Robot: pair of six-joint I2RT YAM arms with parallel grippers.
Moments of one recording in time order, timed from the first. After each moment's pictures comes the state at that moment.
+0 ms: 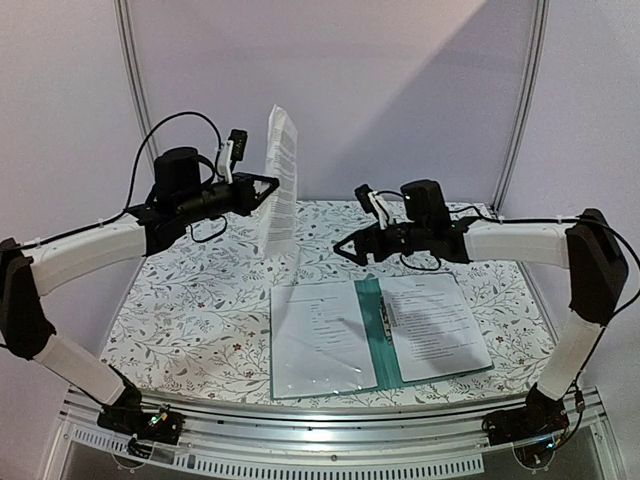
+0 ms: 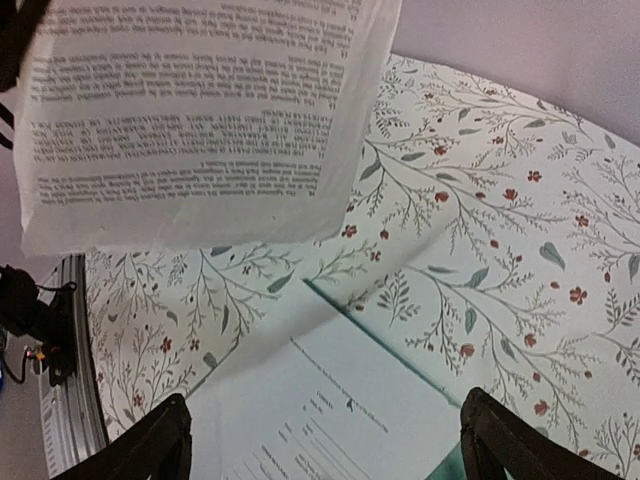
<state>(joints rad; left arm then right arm) -0.51 1.45 1.09 0.24 0.36 -0.31 0.66 1.78 1.23 0.07 -0.42 0.21</state>
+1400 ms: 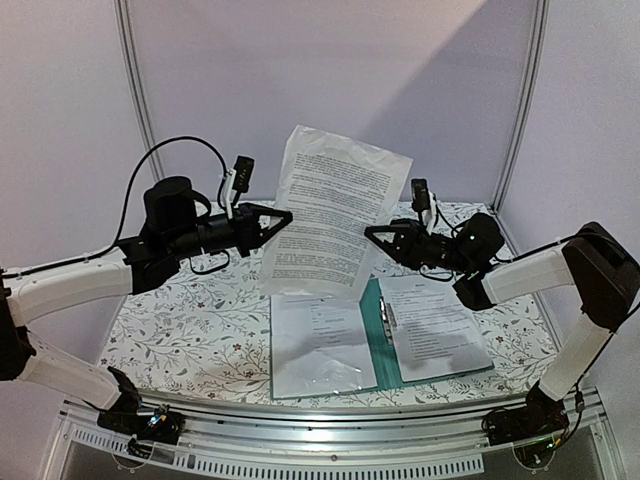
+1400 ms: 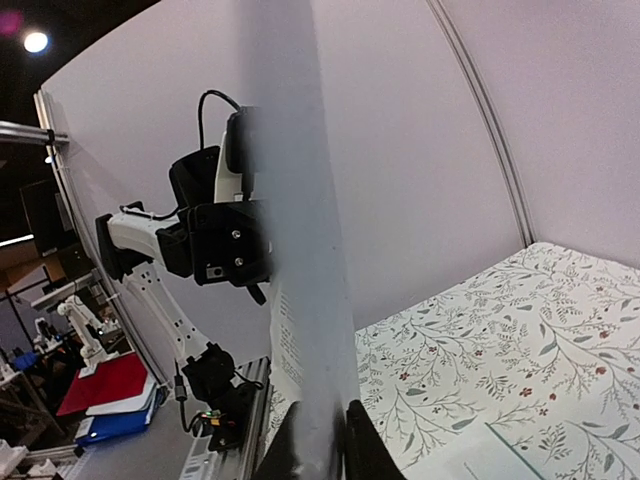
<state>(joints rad) -0.68 1.26 0.87 0.33 0.43 -0.31 0.59 1.68 0.74 1.30 -0.78 0.69</state>
